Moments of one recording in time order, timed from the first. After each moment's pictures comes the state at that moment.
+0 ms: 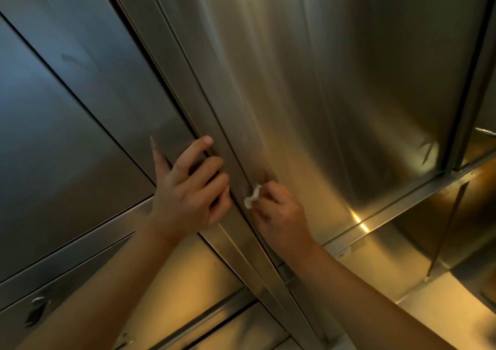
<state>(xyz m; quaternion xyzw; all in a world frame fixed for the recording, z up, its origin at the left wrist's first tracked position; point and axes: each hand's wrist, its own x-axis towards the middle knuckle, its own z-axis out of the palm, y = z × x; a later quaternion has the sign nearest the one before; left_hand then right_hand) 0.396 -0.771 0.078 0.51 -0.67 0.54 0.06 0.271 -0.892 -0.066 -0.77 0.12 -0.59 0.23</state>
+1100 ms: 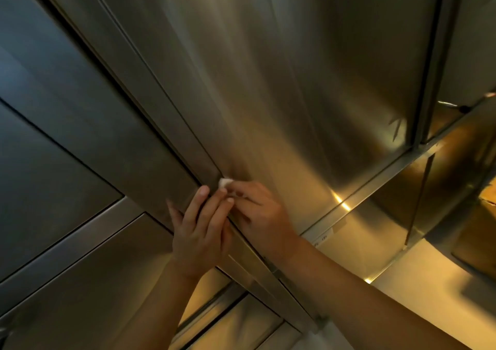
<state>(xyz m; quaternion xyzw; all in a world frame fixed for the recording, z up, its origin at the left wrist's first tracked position) 0.394 -0.779 -0.053 0.56 -0.64 0.50 0.16 0.257 -0.882 -0.071 -0.77 0.08 -0.59 0.23</state>
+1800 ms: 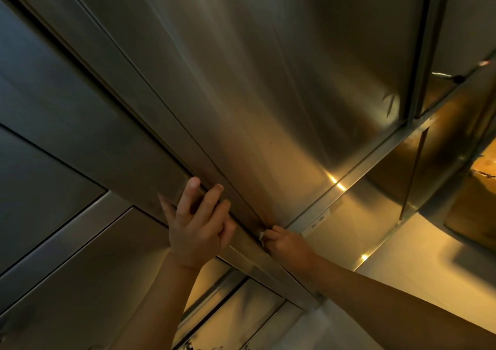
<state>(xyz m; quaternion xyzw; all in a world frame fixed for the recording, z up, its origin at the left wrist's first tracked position) 0.397 -0.777 -0.060 0.56 -0.65 0.50 0.13 0.261 -0.890 -0.280 -0.93 0.10 -0.33 0.15</state>
